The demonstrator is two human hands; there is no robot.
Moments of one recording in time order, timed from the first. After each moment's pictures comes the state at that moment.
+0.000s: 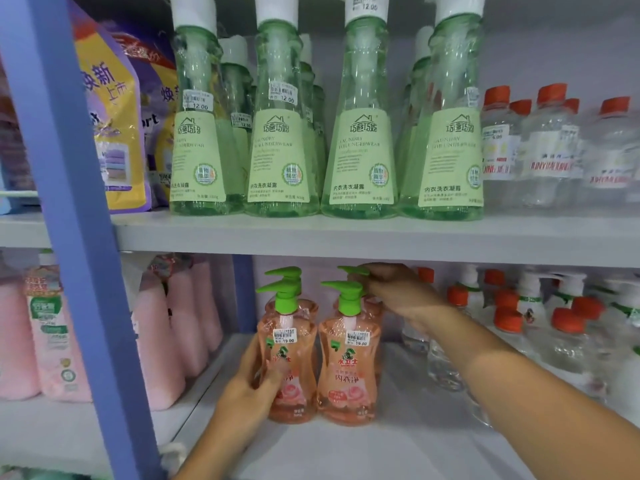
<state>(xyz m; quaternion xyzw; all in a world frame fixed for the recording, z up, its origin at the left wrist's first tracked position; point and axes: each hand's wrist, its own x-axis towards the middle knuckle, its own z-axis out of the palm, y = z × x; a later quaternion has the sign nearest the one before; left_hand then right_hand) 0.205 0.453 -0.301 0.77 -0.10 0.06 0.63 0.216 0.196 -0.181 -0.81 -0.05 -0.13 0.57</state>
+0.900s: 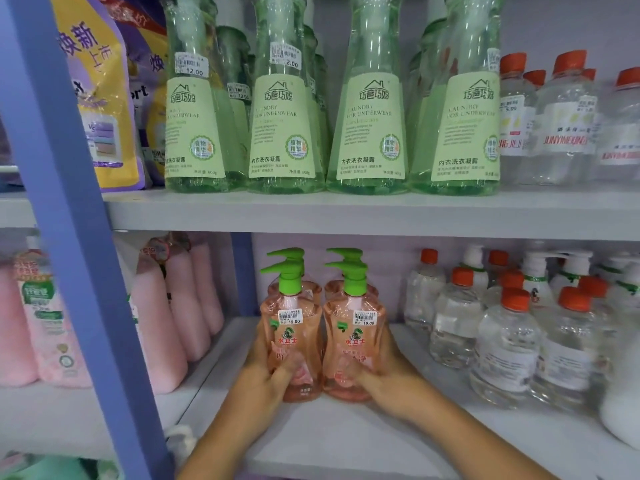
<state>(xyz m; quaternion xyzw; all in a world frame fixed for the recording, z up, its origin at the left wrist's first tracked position) 0.206 0.449 -0.310 0.81 -0.18 0.09 0.56 0.162 0.233 -0.304 -0.82 -0.10 -0.14 0.55</state>
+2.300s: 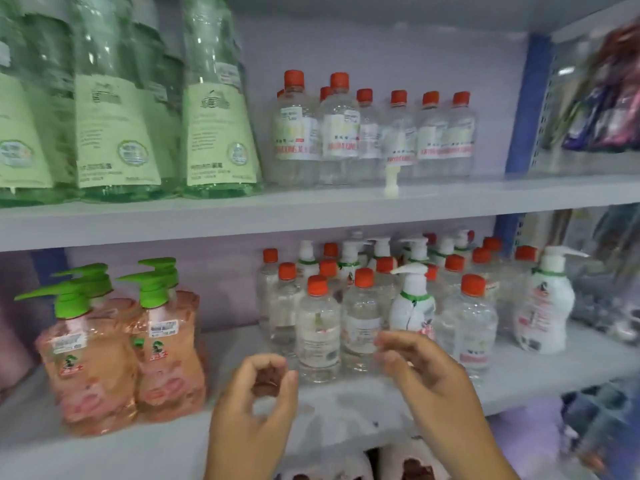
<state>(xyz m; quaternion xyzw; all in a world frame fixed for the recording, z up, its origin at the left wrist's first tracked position) 0.076 0.256 -0.305 0.65 -0.29 0.17 0.68 -0.048 0.085 -0.268 -0.74 0.12 -0.37 0.55</state>
